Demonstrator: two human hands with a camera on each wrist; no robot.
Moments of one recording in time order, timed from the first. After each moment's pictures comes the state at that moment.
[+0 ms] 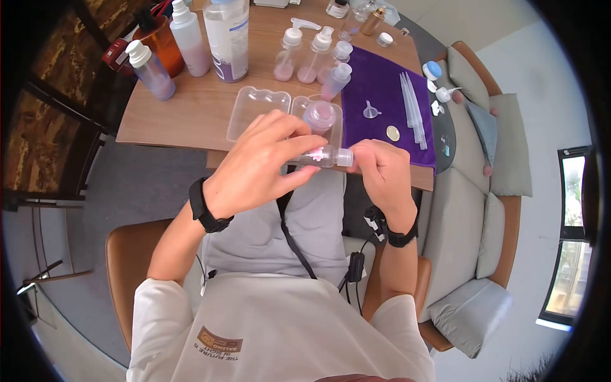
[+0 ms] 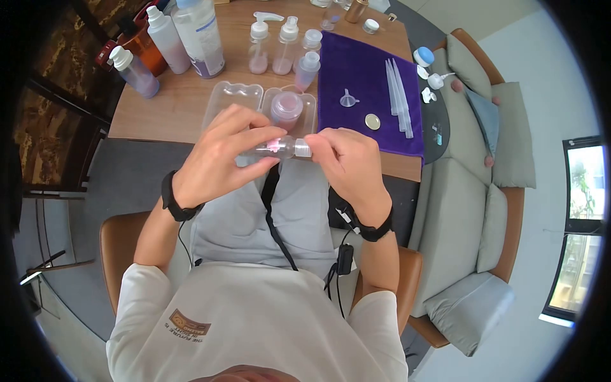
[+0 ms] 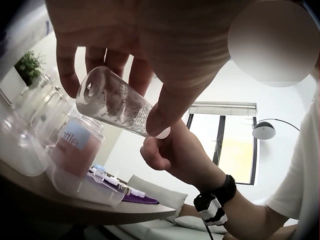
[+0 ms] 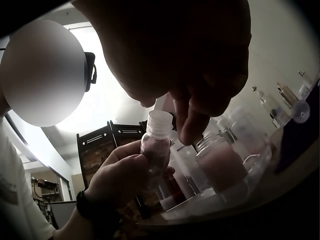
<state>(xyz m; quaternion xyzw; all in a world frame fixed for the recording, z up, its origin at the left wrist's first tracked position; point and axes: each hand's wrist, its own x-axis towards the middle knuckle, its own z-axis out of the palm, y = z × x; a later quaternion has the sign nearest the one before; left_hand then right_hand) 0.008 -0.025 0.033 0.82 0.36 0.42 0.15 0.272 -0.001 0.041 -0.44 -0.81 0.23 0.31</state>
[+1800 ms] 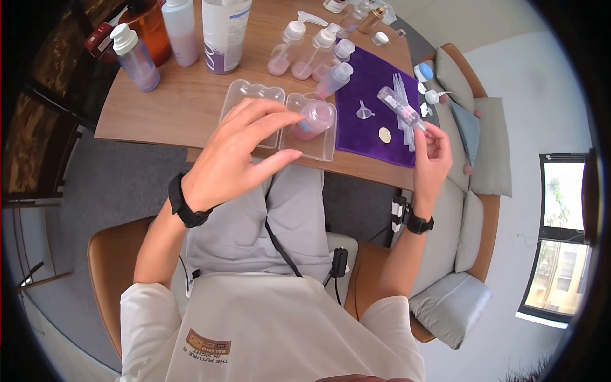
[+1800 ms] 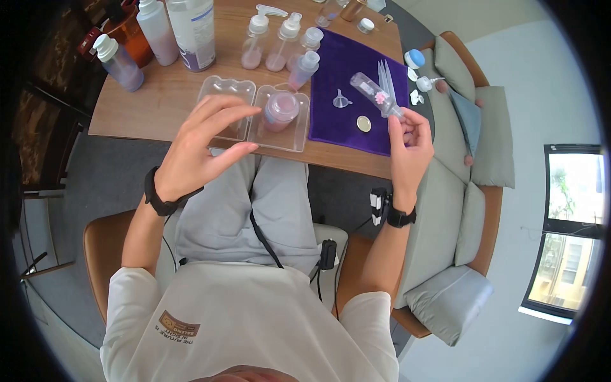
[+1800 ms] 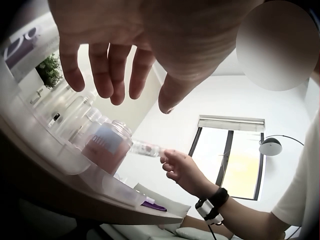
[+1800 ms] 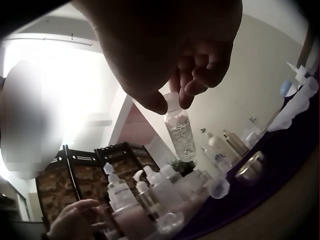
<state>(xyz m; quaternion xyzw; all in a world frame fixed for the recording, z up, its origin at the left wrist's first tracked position) -0.016 -0.015 0.018 0.77 0.38 0.47 0.20 0.349 0.039 0.037 -0.55 -0.64 0.16 0.51</state>
